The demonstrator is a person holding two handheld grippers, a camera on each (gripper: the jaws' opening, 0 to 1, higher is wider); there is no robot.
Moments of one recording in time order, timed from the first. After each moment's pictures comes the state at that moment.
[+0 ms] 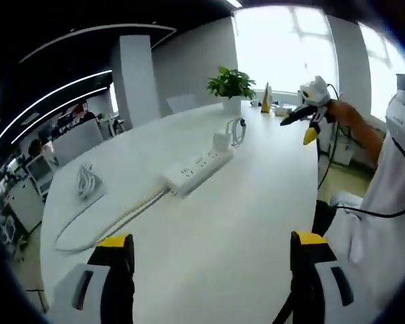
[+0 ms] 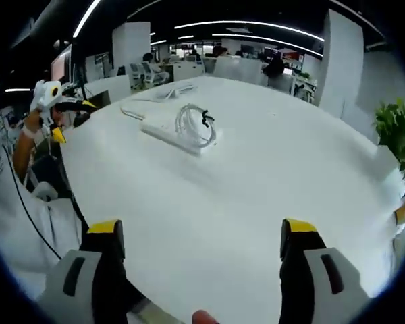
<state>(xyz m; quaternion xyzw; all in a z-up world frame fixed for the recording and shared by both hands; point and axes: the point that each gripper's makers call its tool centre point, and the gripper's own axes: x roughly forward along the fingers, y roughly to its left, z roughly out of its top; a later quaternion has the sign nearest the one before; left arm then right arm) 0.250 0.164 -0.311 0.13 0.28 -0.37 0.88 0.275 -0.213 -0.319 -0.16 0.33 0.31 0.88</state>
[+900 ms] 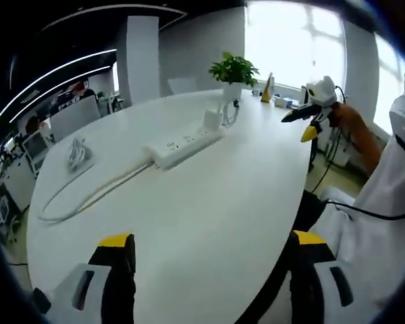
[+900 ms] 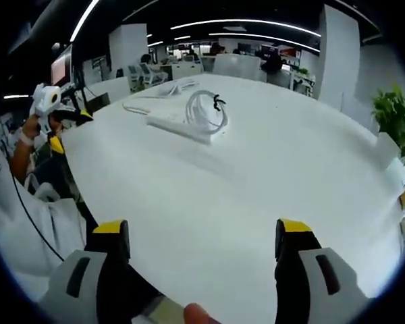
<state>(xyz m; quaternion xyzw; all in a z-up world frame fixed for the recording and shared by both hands) 0.223 0.149 -0.333 0.11 0.32 -0.37 0.86 0.261 -0.201 -0.330 -0.13 0.32 0.31 0.89</state>
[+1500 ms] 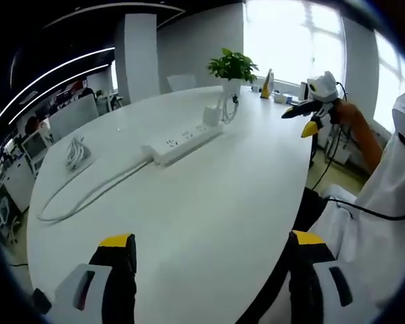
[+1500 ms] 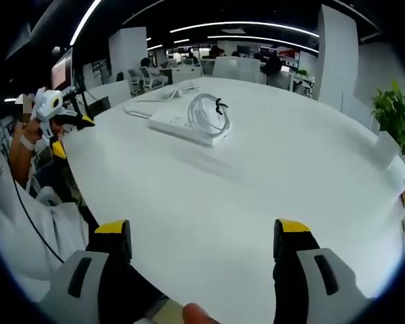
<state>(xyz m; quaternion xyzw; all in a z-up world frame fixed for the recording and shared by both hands) 0.224 0.148 -0.333 0.11 0.33 -0.37 0.86 0.259 -0.198 -0.328 -0.12 0.32 0.31 0.89</state>
